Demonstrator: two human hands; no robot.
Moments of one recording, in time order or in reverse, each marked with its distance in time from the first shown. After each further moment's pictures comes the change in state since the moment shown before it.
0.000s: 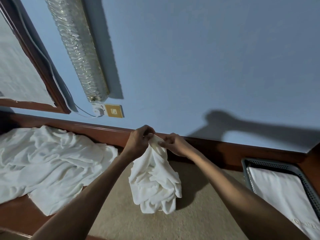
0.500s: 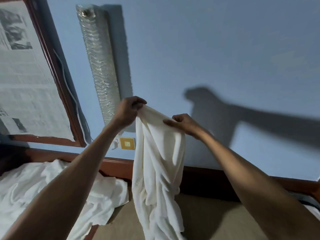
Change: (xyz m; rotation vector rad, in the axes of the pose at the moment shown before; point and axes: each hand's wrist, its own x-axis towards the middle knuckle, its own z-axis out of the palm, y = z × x) left_hand 0.116 0.068 -0.191 -0.012 0.239 0.241; right_hand 0.032 -0.175 -0.080 -0.036 0.176 -0.209
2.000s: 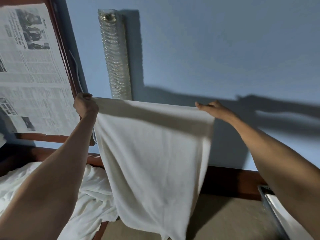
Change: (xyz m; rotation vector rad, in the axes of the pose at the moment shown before) left_hand 0.003 -0.108 -0.133 -0.034 0.783 -0.517; right_hand -0.007 -0.023 -0.058 -0.318 0.267 0.226
